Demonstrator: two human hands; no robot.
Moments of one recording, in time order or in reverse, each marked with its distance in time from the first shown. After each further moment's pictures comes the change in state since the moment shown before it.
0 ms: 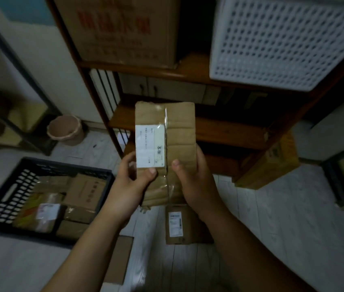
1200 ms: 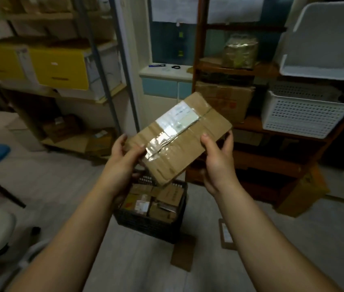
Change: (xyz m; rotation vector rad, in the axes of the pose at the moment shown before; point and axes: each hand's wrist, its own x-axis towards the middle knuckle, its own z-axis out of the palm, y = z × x) left_hand -0.354 0.217 -0.329 -0.195 0.174 0.172; right_hand -0.293 -0.274 0.273 0.470 0.048 -0.135
